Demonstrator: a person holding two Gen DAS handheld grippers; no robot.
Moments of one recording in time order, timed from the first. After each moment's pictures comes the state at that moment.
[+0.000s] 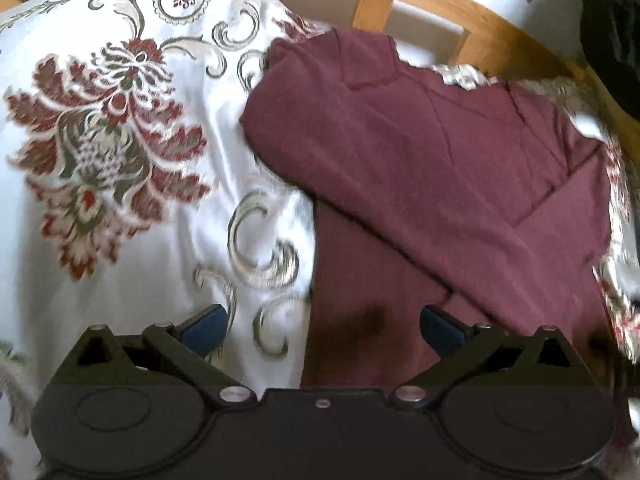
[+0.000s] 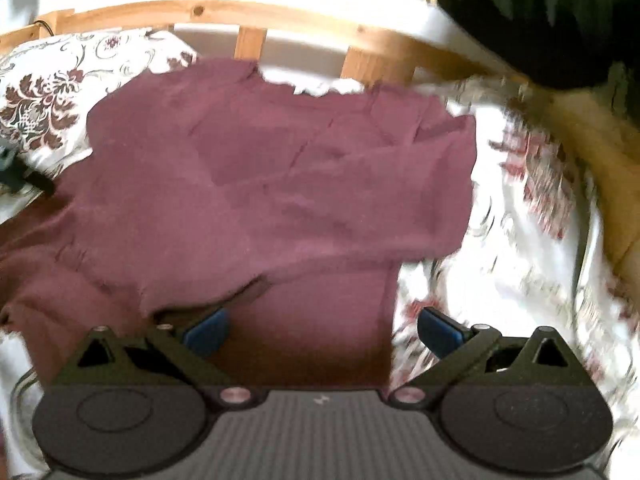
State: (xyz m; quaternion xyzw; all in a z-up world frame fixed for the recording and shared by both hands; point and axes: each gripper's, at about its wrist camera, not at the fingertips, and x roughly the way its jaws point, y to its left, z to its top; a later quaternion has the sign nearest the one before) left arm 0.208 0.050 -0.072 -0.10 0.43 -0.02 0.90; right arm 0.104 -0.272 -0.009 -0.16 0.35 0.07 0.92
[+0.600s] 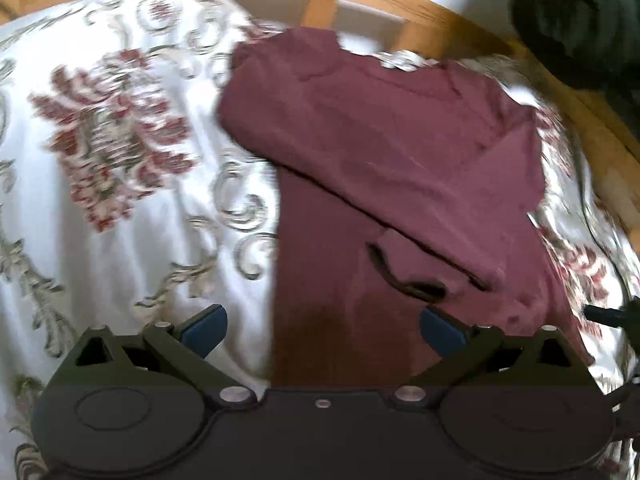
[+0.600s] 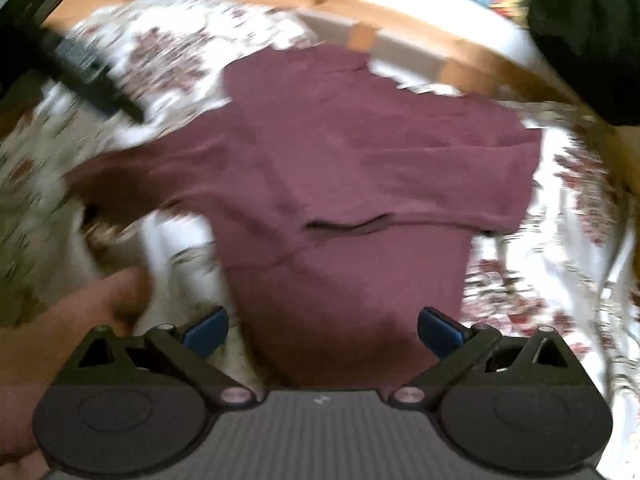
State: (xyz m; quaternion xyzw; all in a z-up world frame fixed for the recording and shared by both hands) left arm 0.145 0.041 -0.041 -0.09 0.43 -0.09 0.89; right arm 0.008 -0.239 -0.006 -0.21 0.39 0.19 0.88
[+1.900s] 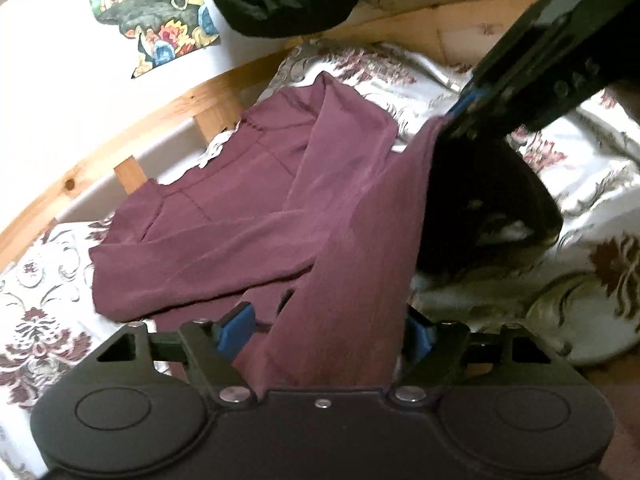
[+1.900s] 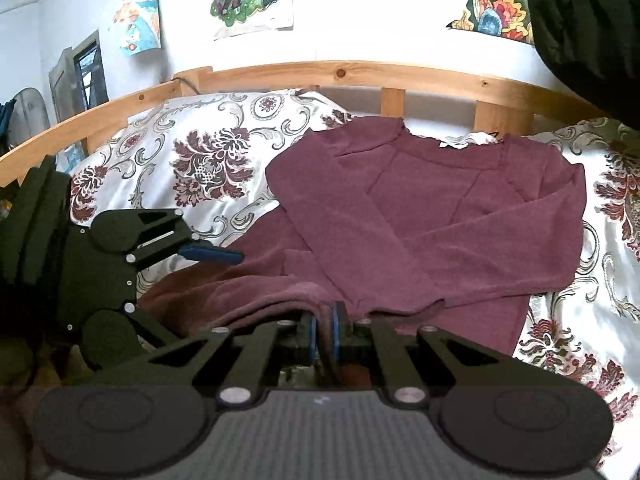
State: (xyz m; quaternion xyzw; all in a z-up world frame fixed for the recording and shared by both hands) left arm 0.087 -0.085 -0.075 0.26 0.24 -0.21 0.91; right arm 0.031 -0.248 0.049 -0.07 0.34 0.28 0.90
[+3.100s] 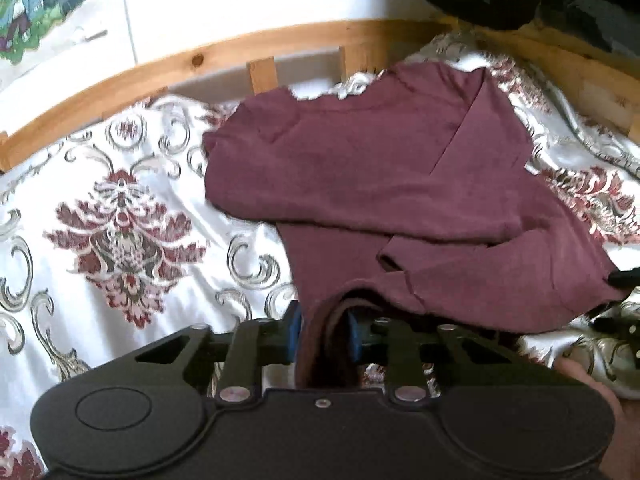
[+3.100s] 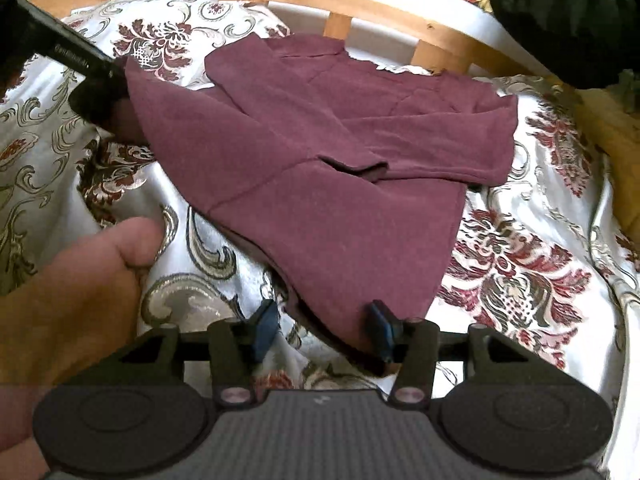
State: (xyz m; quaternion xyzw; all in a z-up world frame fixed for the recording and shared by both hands) left arm 0.117 0.023 -0.042 0.10 0.33 -0.10 0.93; right arm -0.036 -0.241 -0.036 -0.18 0.37 0.12 0.90
